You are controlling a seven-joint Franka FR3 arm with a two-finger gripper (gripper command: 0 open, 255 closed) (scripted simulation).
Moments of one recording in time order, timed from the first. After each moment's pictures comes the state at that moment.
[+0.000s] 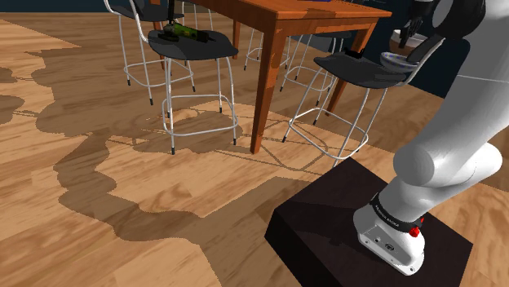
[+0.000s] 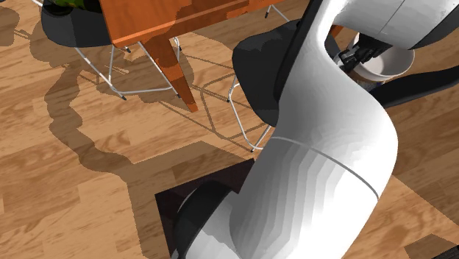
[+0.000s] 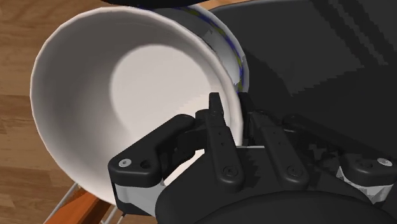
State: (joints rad) arm -0.44 0.27 -0.55 -1.34 -0.02 1.68 -0.96
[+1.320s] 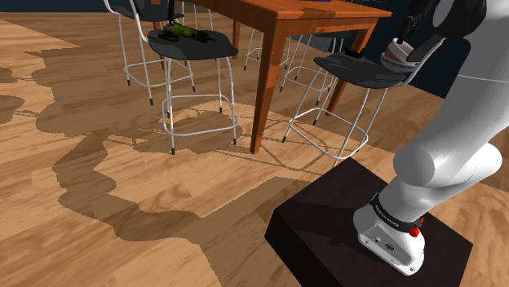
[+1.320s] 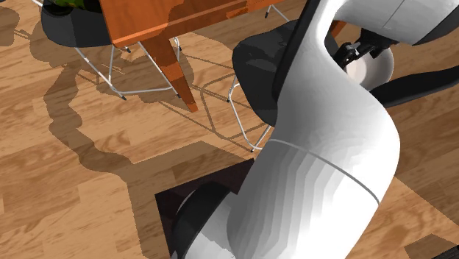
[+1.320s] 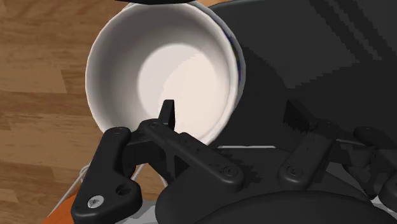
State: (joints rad) arm -0.43 0.26 -0.55 -1.31 -0.02 1.67 -0.95
